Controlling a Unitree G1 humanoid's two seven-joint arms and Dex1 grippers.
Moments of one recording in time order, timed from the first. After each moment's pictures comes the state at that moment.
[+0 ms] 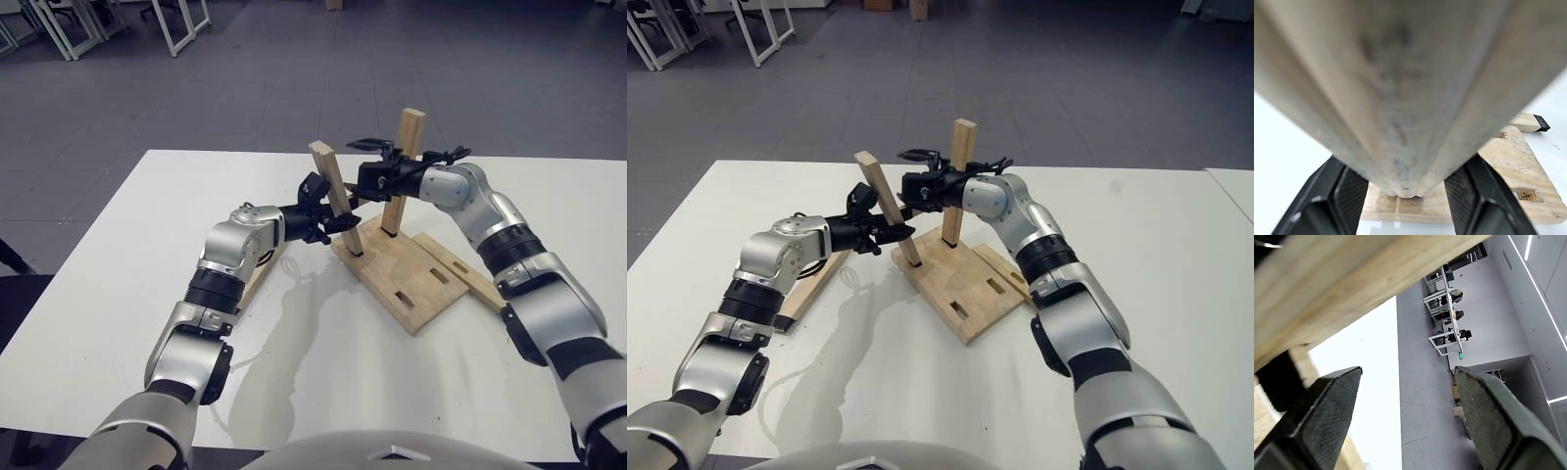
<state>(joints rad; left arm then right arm) -0.63 0.31 -0.21 0.33 -0.37 0.66 -0.72 -0.92 -0.38 0.45 0.75 -0.39 -0.49 0.60</state>
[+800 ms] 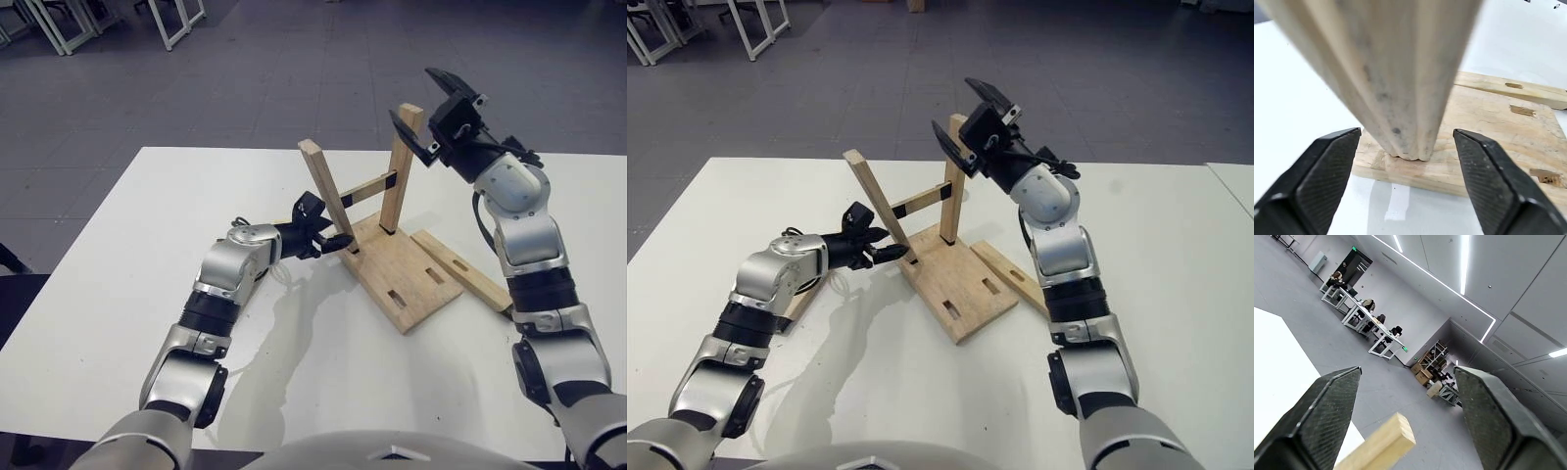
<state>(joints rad) -0.52 0.34 -0.19 0.12 -0.31 0.74 -0.66 -0.66 -0.40 0.09 0.16 -0.11 -0.13 0.45</state>
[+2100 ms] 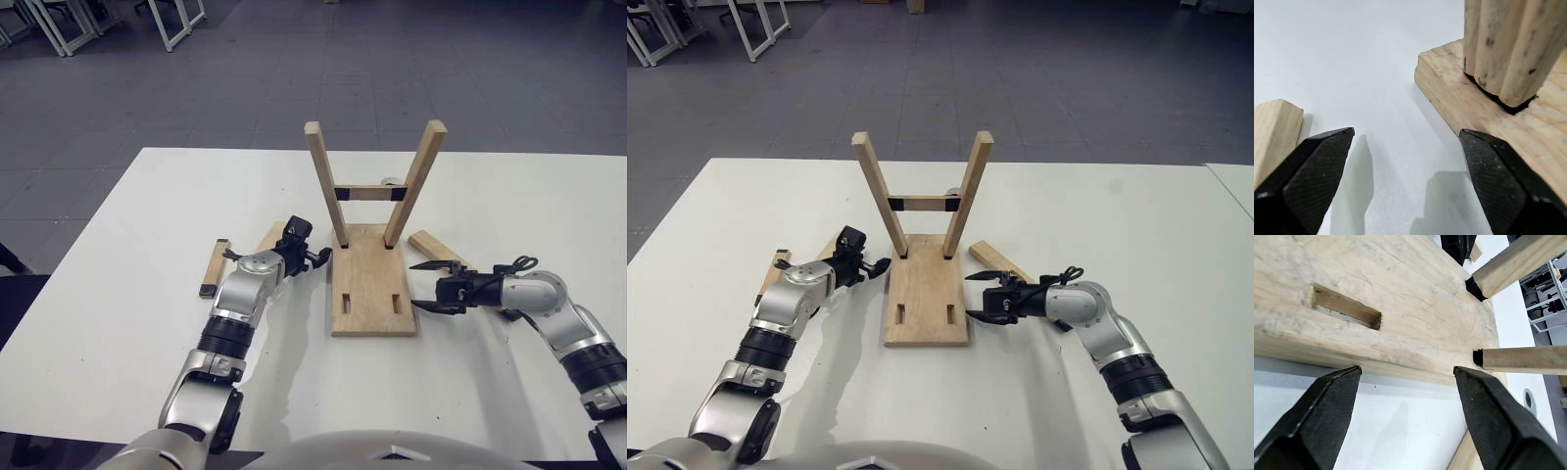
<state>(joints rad) -0.41 0.20 -0.13 0.26 -0.11 0.61 -0.37 -0.26 -0.70 0.31 0.27 -0.15 -0.49 0.93</state>
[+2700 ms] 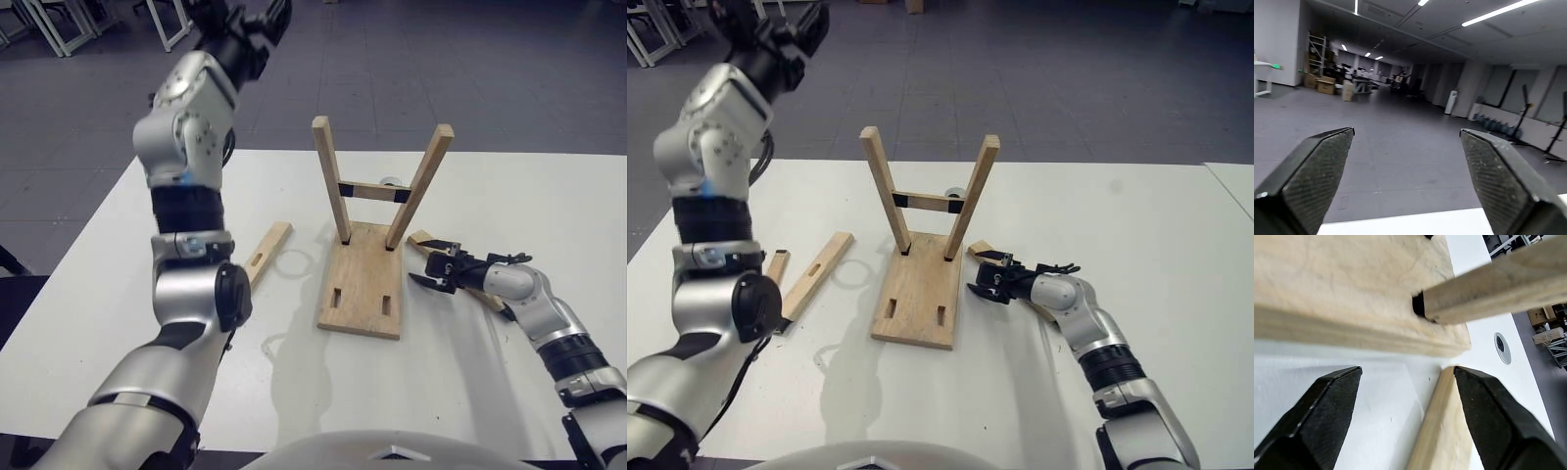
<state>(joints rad) -1.18 0.21 0.32 0.52 -0.37 0.54 -0.21 -0.32 -0.56 0.30 0.35 -0.27 -0.25 0.71</state>
